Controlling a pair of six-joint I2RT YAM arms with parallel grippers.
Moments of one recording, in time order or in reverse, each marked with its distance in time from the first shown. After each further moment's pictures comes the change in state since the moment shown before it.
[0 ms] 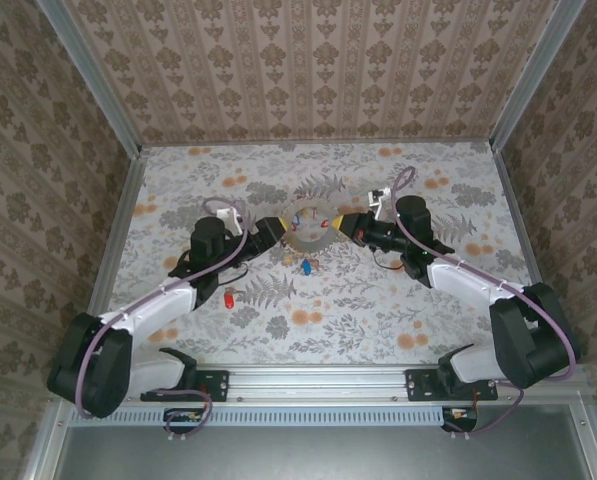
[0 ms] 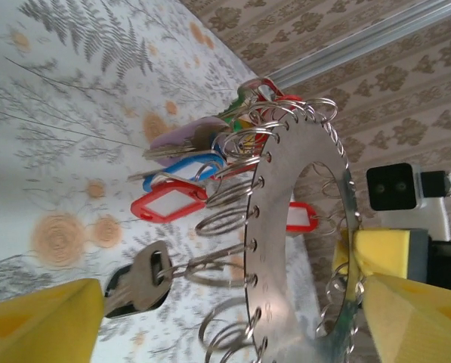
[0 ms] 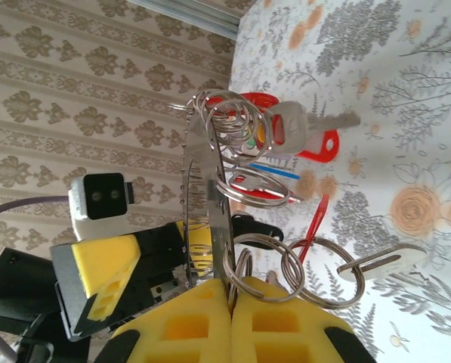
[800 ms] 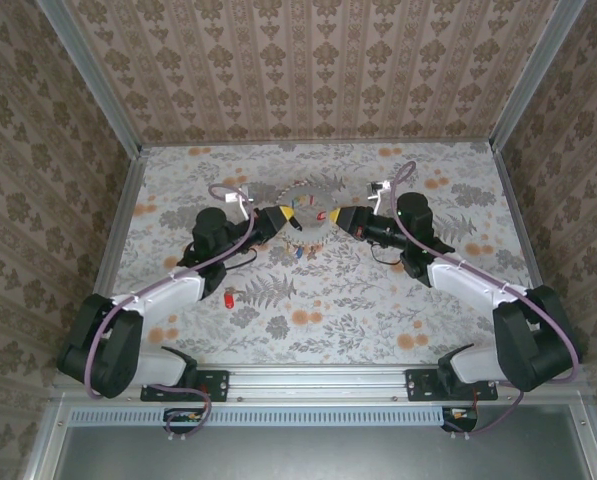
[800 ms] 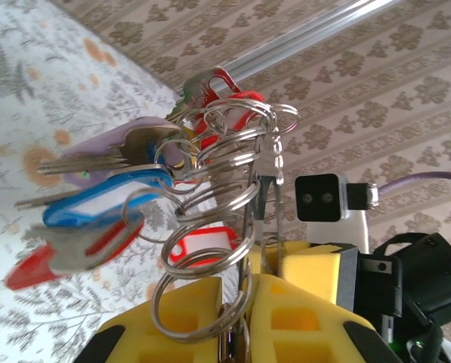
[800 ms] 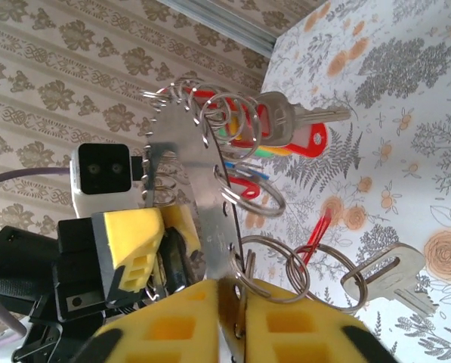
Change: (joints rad) left arm -0.016 0.091 0.068 0.266 0.094 -0.093; right arm 0.016 -0.026 0.020 0.047 0.014 -0.074
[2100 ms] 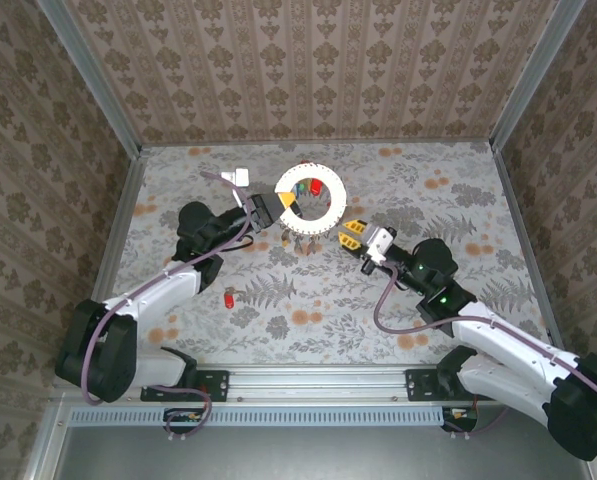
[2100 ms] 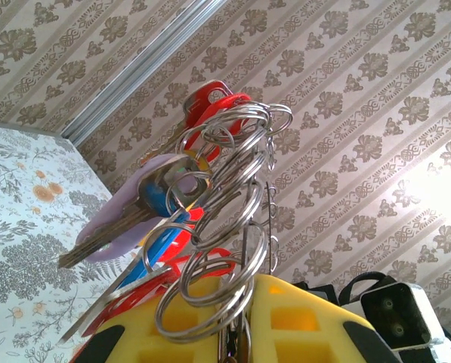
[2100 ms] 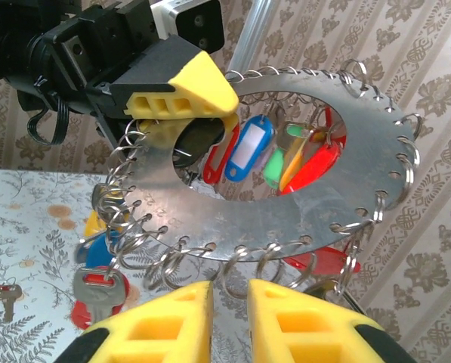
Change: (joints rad) left arm 0.024 -0.024 0.071 0.211 0.189 0.037; right arm 0.221 -0.416 -0.243 0.111 0.364 -1.346
